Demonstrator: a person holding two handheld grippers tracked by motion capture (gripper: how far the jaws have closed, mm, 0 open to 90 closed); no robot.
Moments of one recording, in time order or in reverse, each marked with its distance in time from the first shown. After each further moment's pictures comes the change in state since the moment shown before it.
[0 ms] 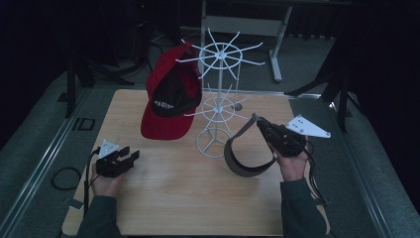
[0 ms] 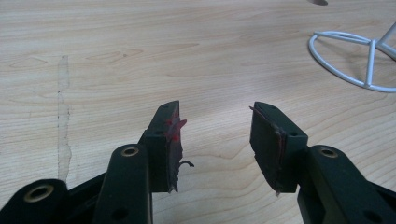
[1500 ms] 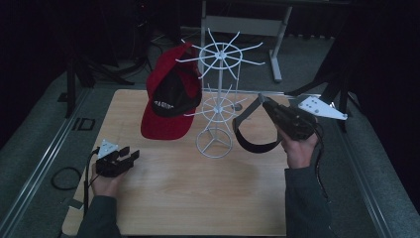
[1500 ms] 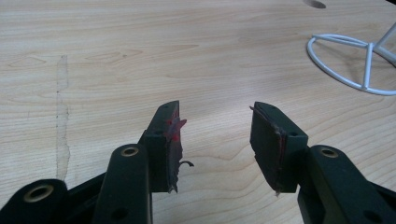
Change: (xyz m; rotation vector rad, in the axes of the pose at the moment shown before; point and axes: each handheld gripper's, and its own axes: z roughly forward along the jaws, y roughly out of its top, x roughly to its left) left arm 0.001 0.000 0.000 -0.007 -0.007 -0.011; right arm -0.010 0.054 -0.005 -0.087 0.020 0.026
